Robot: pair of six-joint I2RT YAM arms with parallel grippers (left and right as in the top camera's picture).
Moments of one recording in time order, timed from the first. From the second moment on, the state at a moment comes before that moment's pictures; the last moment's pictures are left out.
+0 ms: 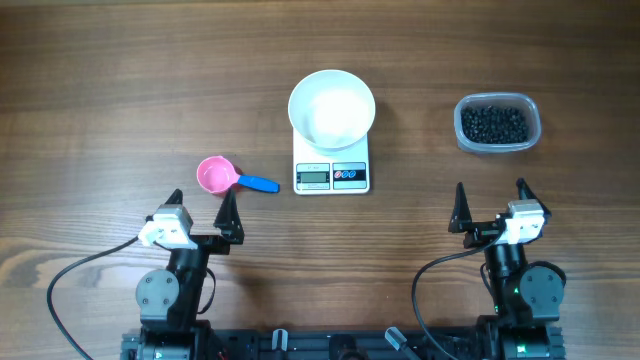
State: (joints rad) left arm -0.04 0.02 0.01 -0.07 0.07 -0.28; right arm 0.01 0.02 0.01 0.00 -0.04 -0.04
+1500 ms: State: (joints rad) left arm -0.04 0.62 0.85 -0.48 0.05 -0.28; right arm 0.01 0.02 0.01 0.00 -0.04 -0.04
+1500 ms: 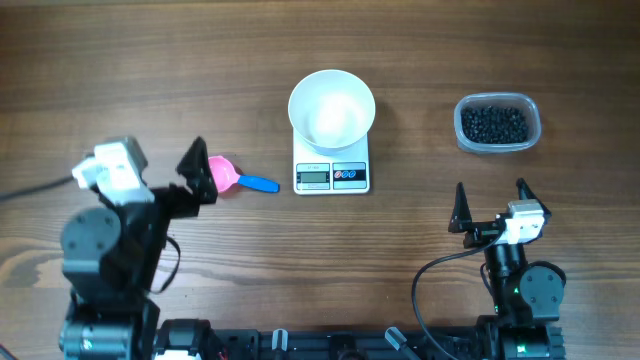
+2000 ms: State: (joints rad) left arm -0.04 0.73 0.88 -0.49 0.16 -0.28; right arm 0.01 0.02 0.01 0.00 -0.04 -0.04
